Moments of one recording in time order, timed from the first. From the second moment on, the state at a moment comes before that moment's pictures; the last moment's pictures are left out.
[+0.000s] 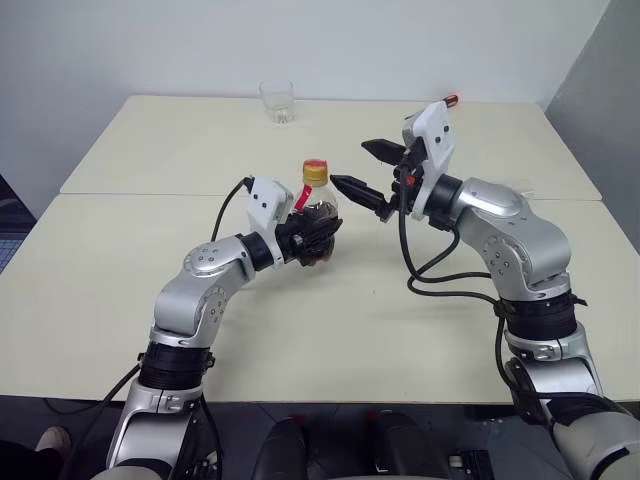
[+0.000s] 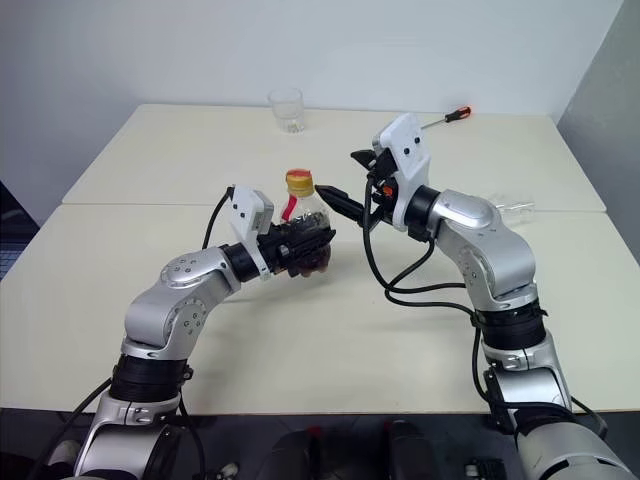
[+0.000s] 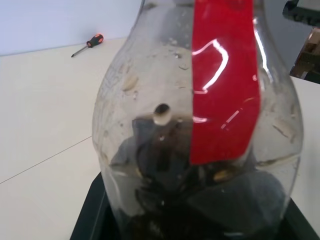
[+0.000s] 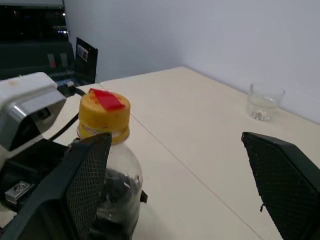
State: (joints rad) left arm -0.51 0.41 -0.03 -0.11 -0.43 0.53 -0.67; right arm -0.80 -0.34 0.08 -0.15 0.41 0.68 0.59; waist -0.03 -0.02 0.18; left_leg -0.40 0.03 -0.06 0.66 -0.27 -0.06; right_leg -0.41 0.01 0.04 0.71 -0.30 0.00
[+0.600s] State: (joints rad) left arm -0.53 0.40 -0.03 -0.11 -0.43 0.53 -0.68; right arm -0.77 -0.34 0.05 -0.22 0.50 0.71 0.62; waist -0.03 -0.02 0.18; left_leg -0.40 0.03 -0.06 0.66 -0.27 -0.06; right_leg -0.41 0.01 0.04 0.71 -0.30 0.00
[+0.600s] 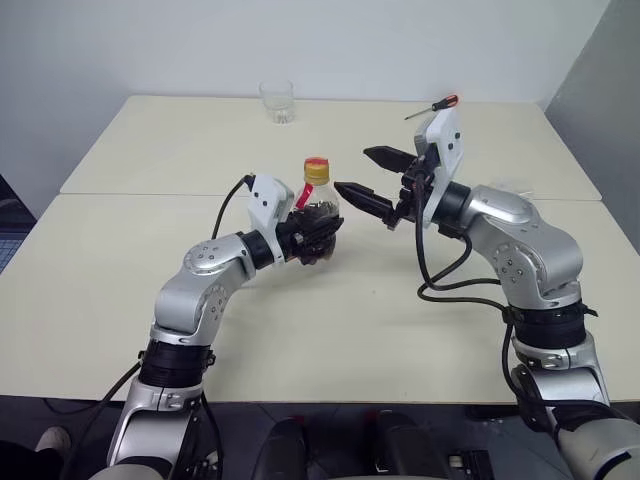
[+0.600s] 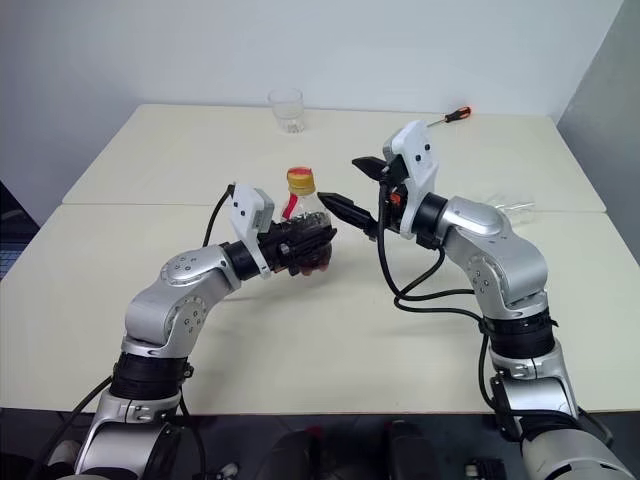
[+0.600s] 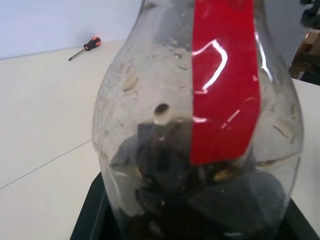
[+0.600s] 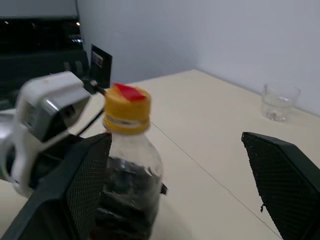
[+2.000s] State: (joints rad) left arm -0.53 0.39 -0.03 -0.10 -0.42 0.52 -0.67; right arm -0.81 -0.32 0.07 -0.15 0.43 0.66 0.61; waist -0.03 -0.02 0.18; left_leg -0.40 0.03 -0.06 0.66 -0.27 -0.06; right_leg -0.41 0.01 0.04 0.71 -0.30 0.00
